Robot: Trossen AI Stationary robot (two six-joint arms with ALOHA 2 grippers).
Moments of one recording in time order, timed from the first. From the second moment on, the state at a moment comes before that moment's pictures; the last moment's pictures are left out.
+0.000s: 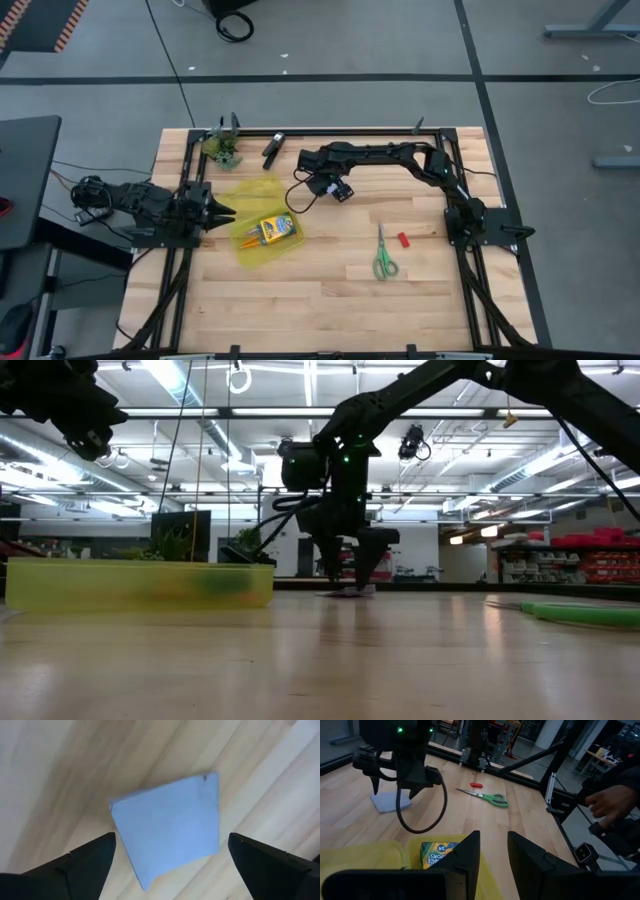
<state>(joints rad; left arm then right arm) -0.30 0.11 0.37 -0.48 -0.29 -0.40 -0.28 2.25 1.82 -0.99 0.22 -0.85</state>
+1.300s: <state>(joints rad) -0.30 0.11 0.37 -0.48 -0.31 -0.39 -0.45 2.25 1.78 -0.87 -0.24 -0.68</state>
